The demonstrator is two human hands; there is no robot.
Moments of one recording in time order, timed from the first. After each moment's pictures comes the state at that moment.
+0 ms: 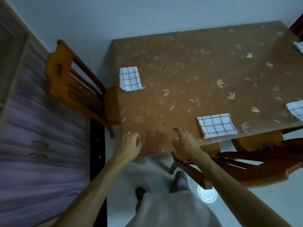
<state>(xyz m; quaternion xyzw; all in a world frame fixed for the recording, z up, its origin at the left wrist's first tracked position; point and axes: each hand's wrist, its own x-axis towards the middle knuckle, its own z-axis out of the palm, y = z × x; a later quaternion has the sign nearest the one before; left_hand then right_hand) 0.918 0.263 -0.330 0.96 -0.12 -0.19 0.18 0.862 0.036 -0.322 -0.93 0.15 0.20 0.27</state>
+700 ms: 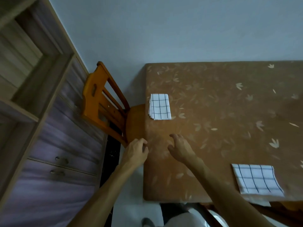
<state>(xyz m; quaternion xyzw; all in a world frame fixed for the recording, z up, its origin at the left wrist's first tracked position) 1.050 0.320 -0.321 0.95 -0.03 -0.16 0.26 1.045 0.122 -0.317 -0.94 0.07 0.19 0.28</state>
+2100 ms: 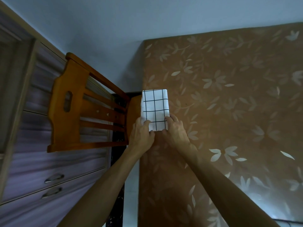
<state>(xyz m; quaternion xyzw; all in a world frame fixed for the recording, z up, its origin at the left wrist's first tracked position) 1.287 0.248 -0.407 0.97 0.01 -0.19 0.18 1.289 0.102 -0.401 -0.92 0.05 0.21 0.34</state>
